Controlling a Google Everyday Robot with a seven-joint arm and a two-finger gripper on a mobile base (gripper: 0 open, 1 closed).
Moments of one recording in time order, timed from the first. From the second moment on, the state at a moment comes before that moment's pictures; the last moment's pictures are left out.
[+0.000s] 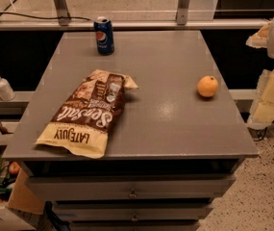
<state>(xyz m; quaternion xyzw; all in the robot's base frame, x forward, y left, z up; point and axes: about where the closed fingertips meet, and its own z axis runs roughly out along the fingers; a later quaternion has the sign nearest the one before) 0.438 -0.217 0.976 -0.60 0.78 -0.03 0.16</state>
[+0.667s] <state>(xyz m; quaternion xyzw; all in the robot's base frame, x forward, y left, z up) 0.454 -0.218 0.958 -0.60 0.78 -0.05 0.17</state>
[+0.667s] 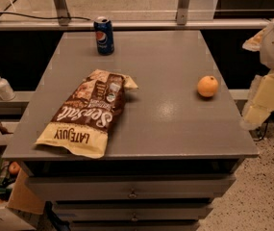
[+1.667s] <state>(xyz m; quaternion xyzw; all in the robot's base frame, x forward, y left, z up) 0.551 -0.210 0.876 -0.57 0.79 -0.02 0.23</state>
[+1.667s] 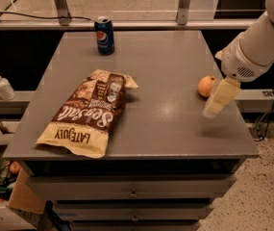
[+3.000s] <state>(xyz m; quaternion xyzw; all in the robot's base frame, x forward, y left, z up) 0.622 -0.218 0.818 -0.55 0.81 0.03 0.23</state>
